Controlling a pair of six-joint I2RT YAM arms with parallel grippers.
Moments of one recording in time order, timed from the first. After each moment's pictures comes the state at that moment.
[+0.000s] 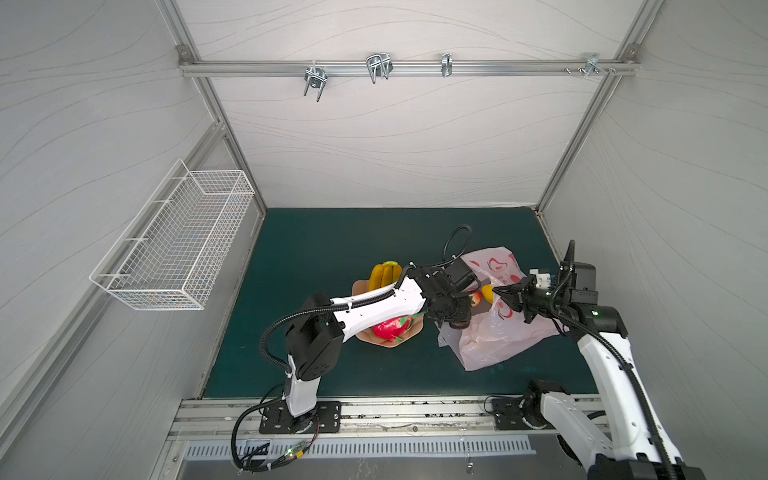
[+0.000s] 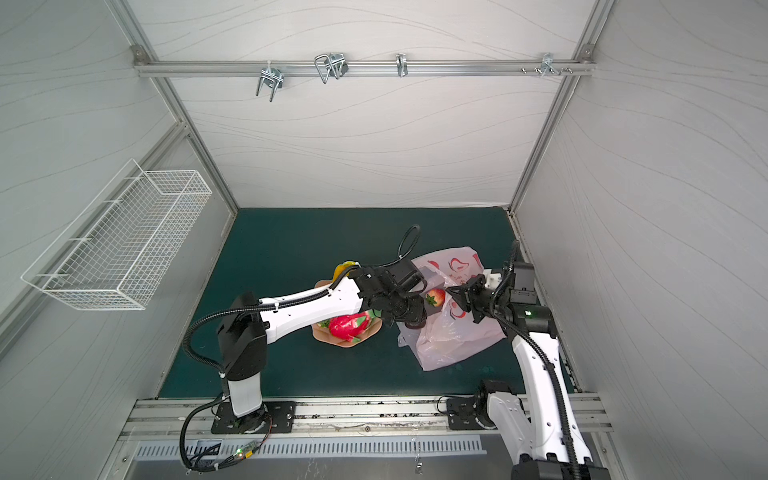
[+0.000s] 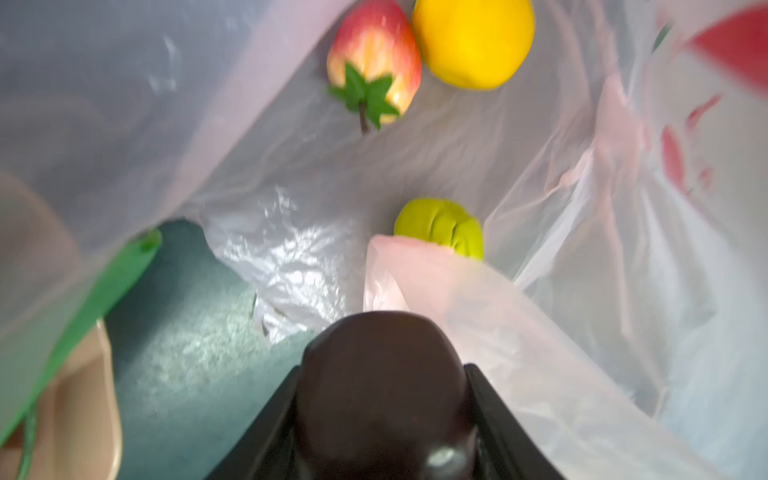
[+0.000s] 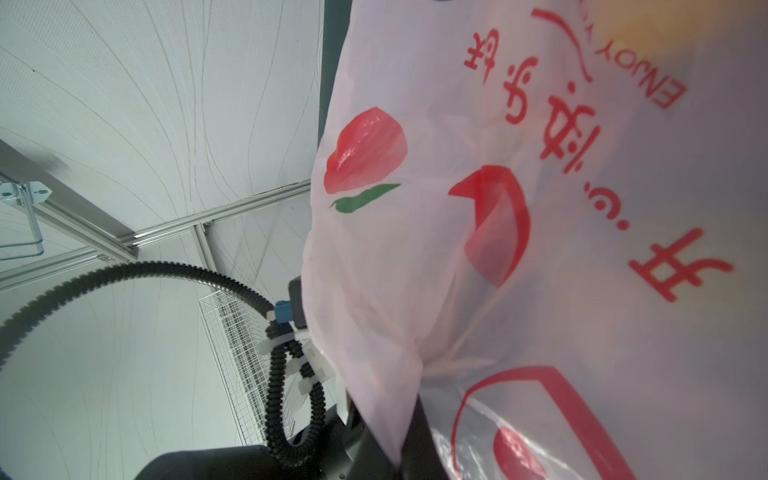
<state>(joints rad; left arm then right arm) -1.02 1.91 1.62 -0.77 0.13 -0.84 -0.03 0.85 0.83 -0.78 -0.77 1.08</state>
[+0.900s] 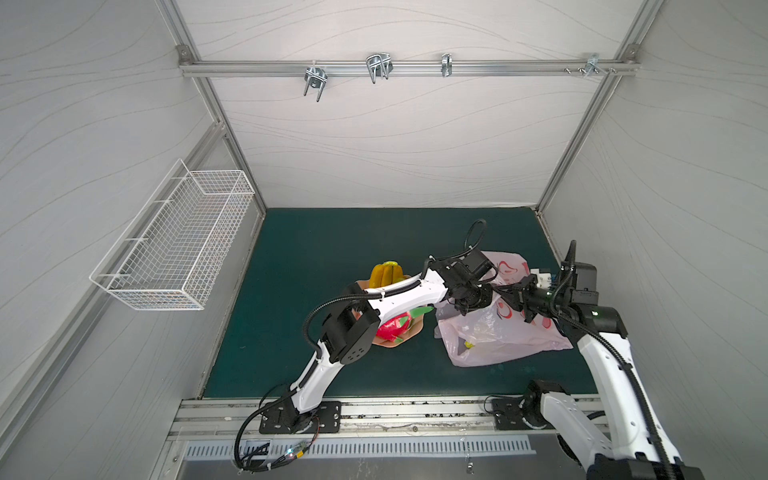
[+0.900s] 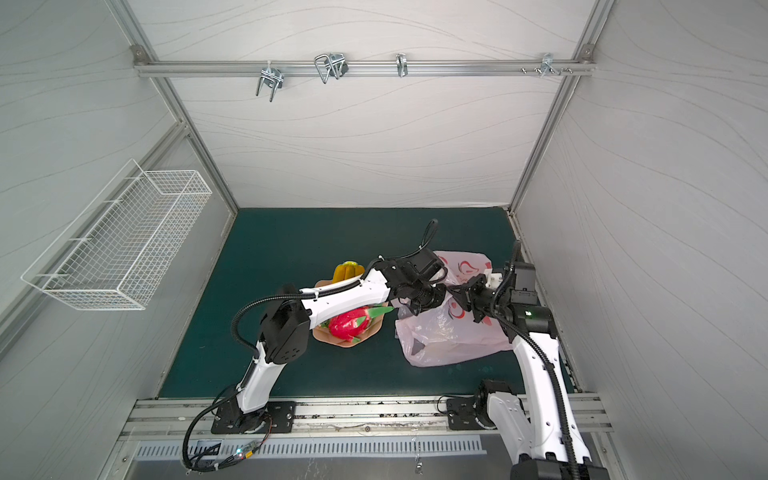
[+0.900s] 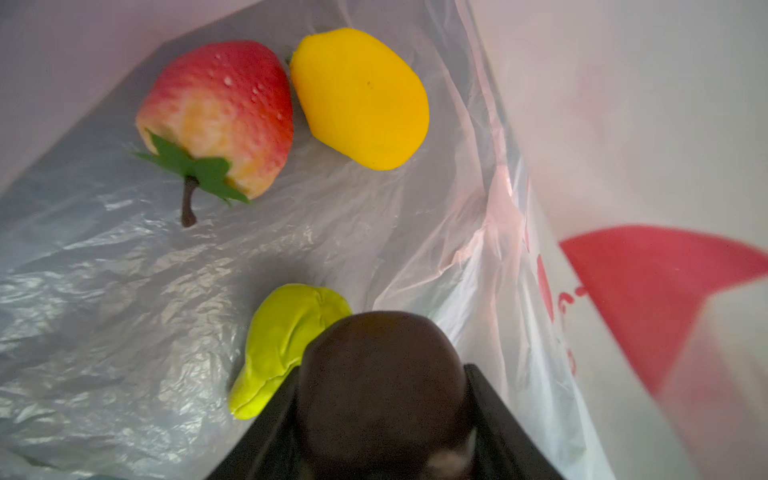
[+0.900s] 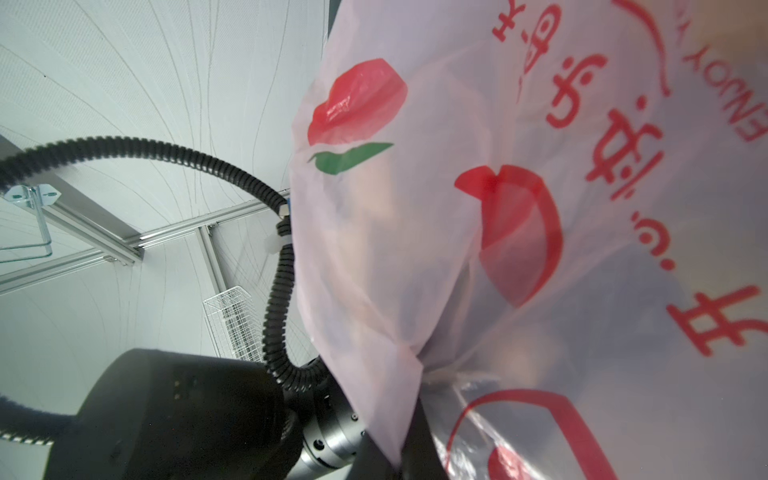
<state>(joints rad) -1.01 2.16 1.85 -0.62 0.38 -0.90 -0.04 0.85 0.82 -0.75 -0.78 1.08</state>
